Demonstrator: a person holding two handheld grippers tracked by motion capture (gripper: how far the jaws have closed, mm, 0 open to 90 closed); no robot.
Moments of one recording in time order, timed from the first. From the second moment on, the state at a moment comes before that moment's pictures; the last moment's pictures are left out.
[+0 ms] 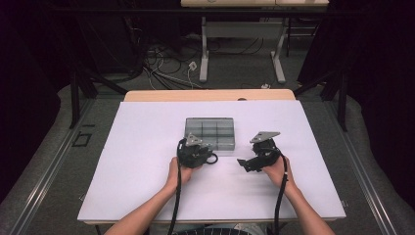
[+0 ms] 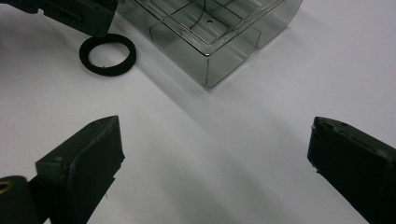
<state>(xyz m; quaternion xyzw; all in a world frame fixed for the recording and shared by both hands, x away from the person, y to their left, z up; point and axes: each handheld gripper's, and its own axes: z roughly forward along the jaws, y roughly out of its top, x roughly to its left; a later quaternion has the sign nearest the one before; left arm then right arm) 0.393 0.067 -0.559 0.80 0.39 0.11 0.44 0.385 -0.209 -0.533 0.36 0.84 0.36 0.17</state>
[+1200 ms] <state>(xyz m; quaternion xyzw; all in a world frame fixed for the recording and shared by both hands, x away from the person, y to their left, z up) 0.396 0.076 -0.564 0.77 0.41 0.10 0.47 0.386 -0.209 -0.534 0.36 0.85 0.35 0.17</state>
